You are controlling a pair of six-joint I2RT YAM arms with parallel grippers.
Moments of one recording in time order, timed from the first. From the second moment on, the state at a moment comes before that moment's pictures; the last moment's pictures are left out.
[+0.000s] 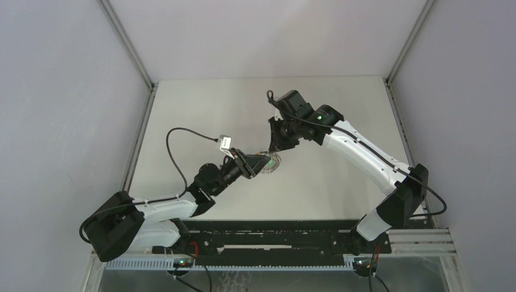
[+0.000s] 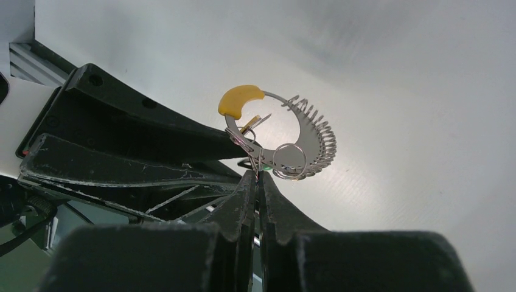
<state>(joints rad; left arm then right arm) -0.83 1.19 0.32 0.94 -0.01 -0.83 0.76 1.56 1.60 -0.97 -0.15 0.48</state>
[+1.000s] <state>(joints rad) -0.93 1.07 0.35 0.78 -0.15 -0.28 0.69 1.56 1.52 -0.93 -0.42 0.45</state>
